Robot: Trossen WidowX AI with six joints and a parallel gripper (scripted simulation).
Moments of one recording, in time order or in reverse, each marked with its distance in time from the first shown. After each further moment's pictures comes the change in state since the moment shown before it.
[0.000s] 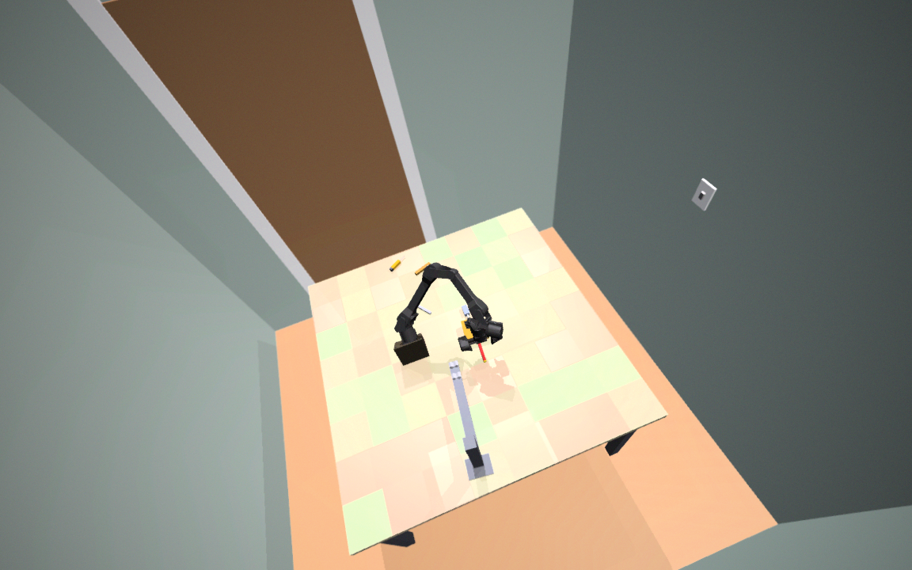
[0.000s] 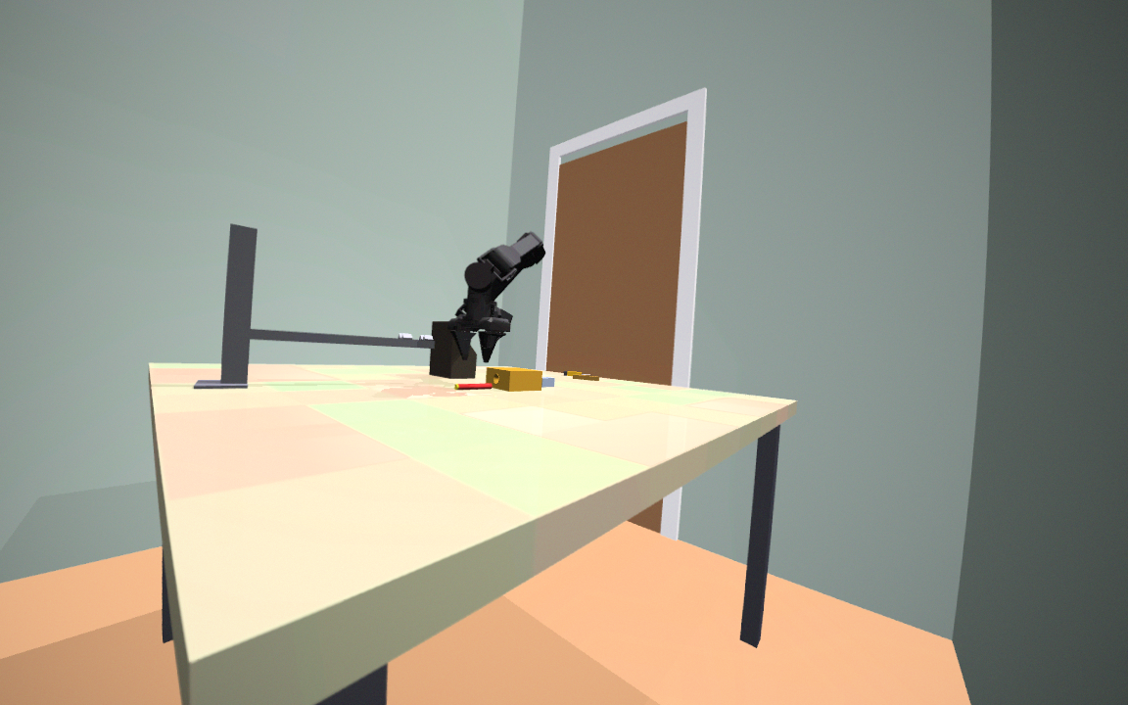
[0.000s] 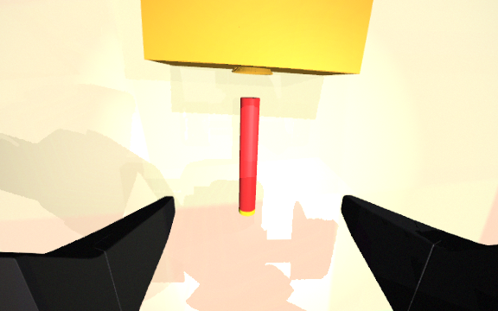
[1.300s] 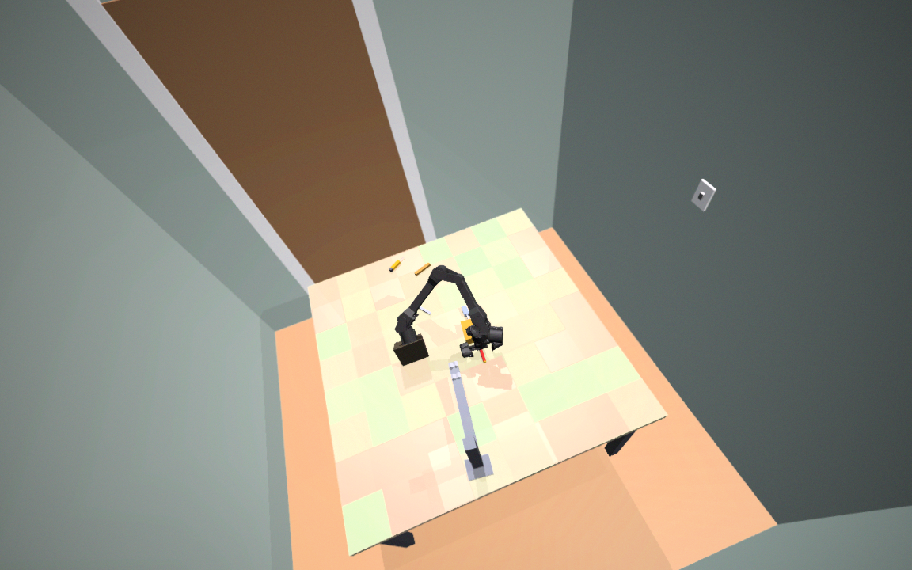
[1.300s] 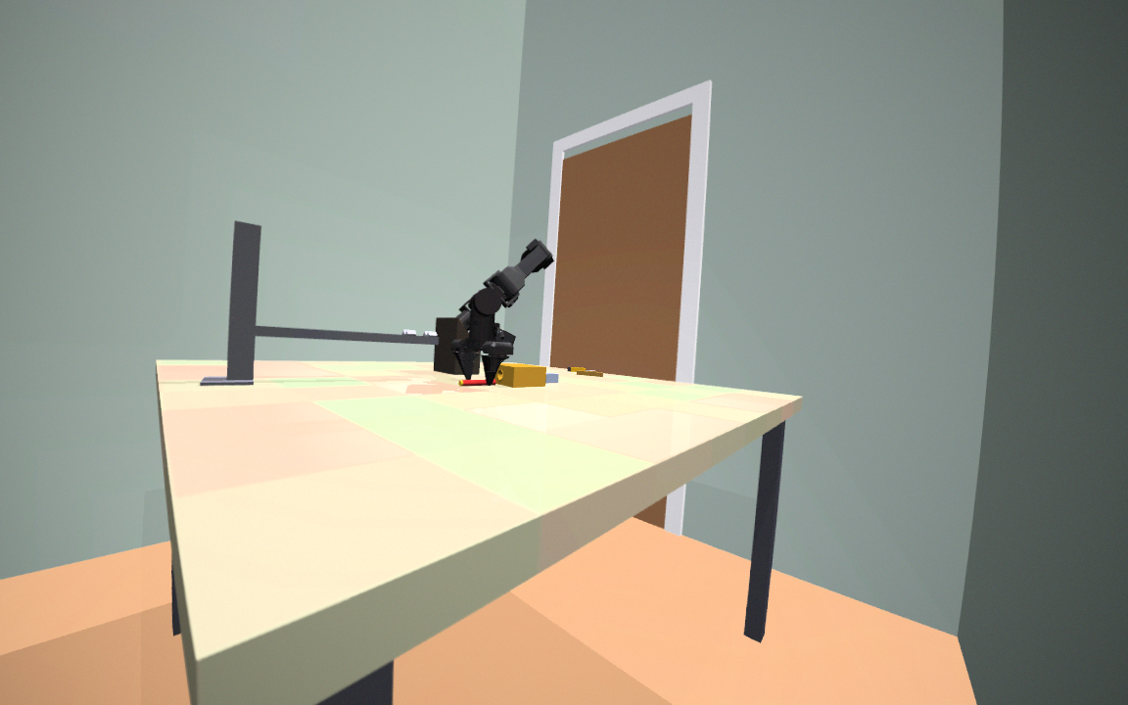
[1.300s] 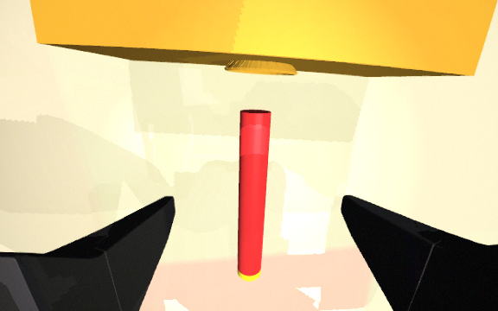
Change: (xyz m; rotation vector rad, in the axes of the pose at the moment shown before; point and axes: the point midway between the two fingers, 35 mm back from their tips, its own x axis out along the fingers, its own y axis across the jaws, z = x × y) arm 0.062 0.000 0.003 -0.003 -0.004 -0.002
